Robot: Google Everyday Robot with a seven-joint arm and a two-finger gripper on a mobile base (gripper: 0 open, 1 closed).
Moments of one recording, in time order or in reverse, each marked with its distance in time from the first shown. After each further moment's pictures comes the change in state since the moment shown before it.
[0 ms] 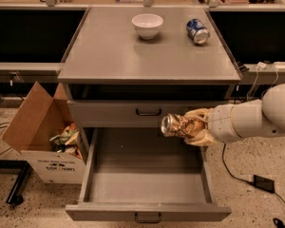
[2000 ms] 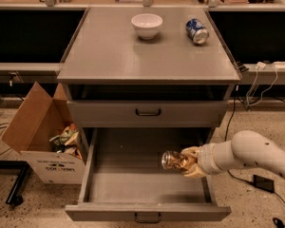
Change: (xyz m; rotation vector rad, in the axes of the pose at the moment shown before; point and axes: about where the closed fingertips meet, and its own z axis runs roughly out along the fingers) arm 0.123 0.085 0.126 -0.128 0.080 0.134
